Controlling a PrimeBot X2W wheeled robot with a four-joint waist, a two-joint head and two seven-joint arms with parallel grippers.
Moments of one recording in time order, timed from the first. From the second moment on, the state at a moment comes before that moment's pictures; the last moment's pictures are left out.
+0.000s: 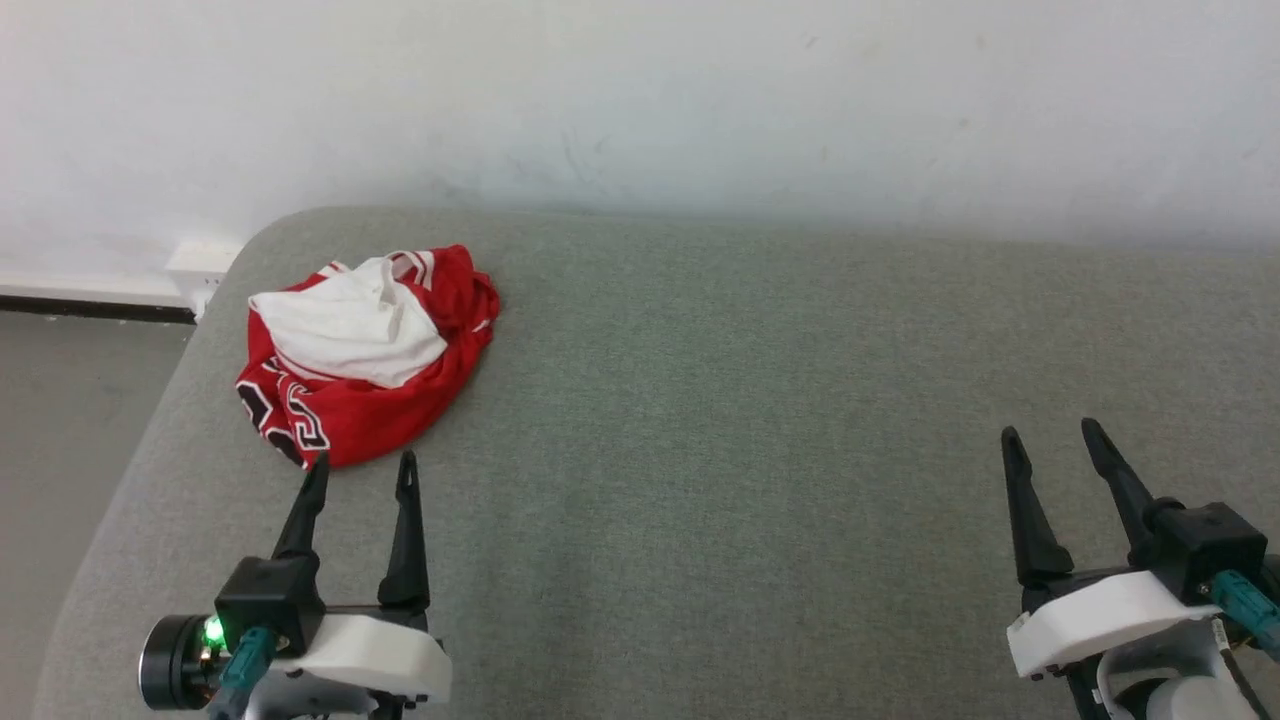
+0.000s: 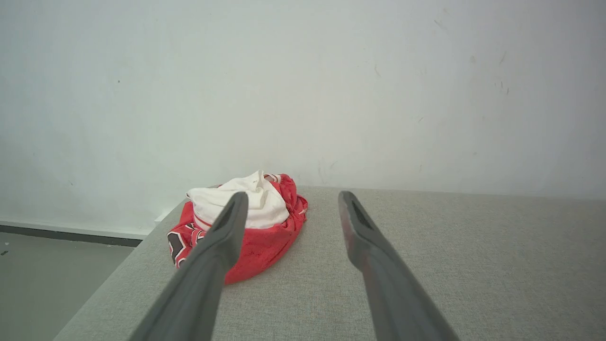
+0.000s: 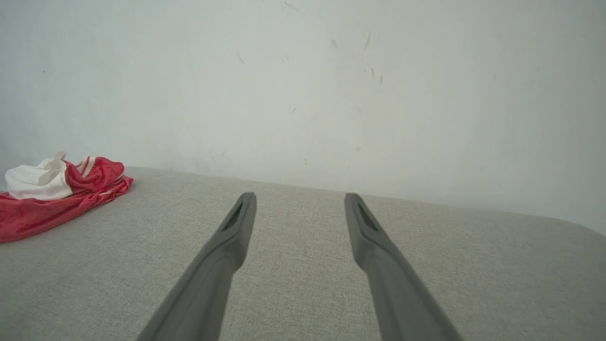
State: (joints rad) left arm 0.05 0.05 0.00 -0.07 -0.05 0.02 -0.13; right arm 0.01 -0.05 -0.07 0.04 0.06 0.13 -0.13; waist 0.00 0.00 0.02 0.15
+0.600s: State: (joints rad) left arm 0.06 0.05 0.01 -0.08 -0.07 0.02 -0.17; right arm 0.01 -0.05 -0.07 0.05 0.07 0.13 -0.17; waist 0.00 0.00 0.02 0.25
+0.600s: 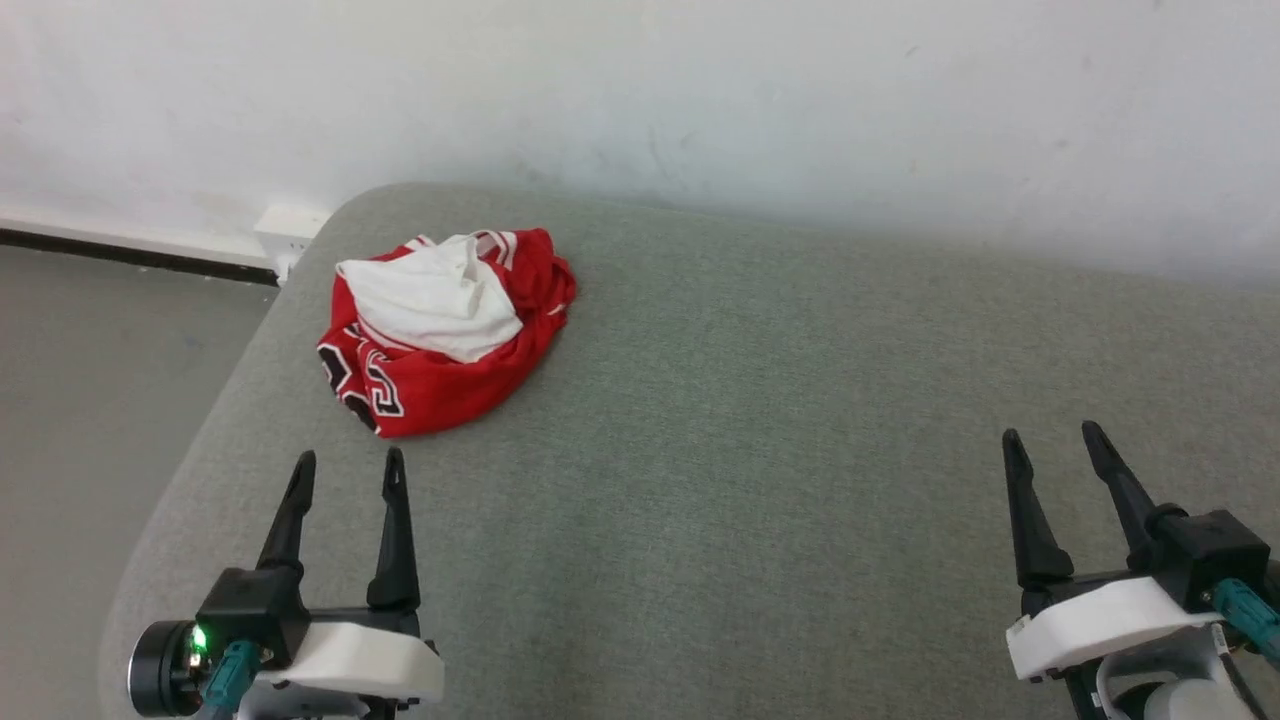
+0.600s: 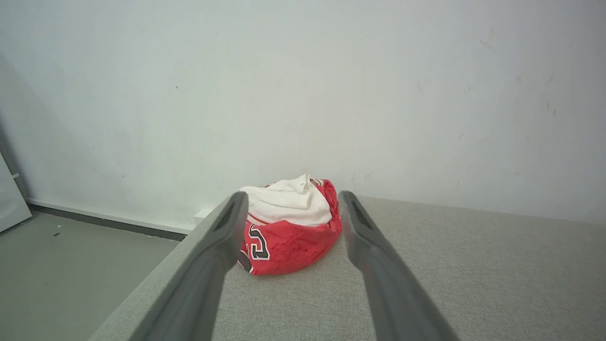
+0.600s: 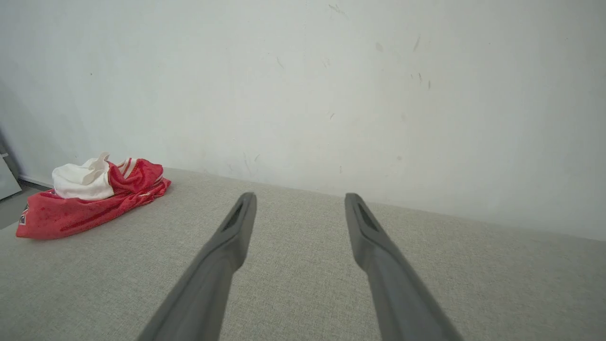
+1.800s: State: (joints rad) left arm 0.10 0.05 0.03 -0.10 -0.12 0.02 -0.24; right arm 0.01 -0.05 -0.09 0.08 0.09 0.13 -0.24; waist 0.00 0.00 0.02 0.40
